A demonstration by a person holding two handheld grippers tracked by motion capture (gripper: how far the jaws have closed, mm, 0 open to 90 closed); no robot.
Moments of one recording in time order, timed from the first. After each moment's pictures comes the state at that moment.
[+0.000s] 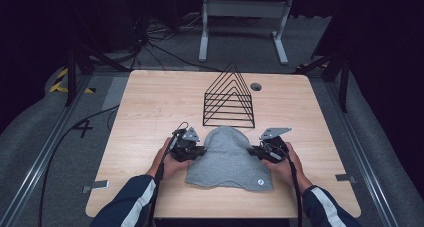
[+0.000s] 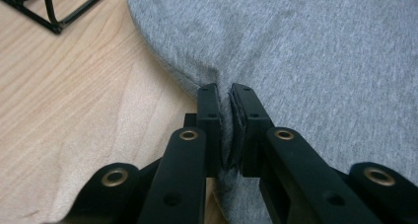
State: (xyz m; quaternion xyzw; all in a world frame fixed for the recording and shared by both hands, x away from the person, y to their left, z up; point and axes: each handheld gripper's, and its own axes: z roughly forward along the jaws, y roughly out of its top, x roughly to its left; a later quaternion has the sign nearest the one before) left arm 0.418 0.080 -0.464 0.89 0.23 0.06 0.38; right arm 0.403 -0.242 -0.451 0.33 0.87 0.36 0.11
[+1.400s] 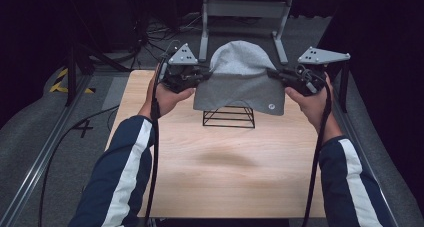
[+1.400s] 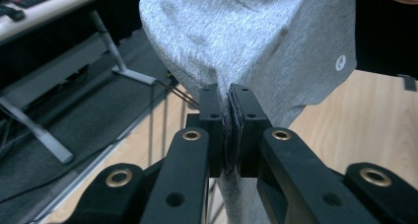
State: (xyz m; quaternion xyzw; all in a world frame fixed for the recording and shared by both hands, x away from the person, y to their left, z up) left arm 0.471 0.086 -0.236 0.82 0.18 0.21 0.50; right arm 0.446 -0.259 -0.222 0.28 0.77 0.50 0.28
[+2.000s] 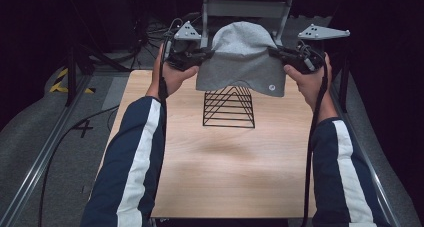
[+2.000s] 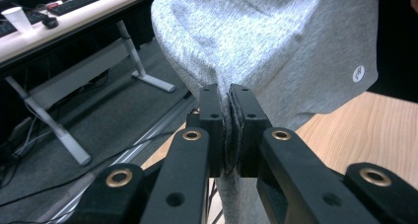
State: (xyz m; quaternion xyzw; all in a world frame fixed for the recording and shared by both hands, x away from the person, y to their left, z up) left arm 0.509 0.076 -0.213 0.81 0.21 0.23 0.50; right arm 0.485 -0.257 -0.196 0.30 0.75 0.51 0.30
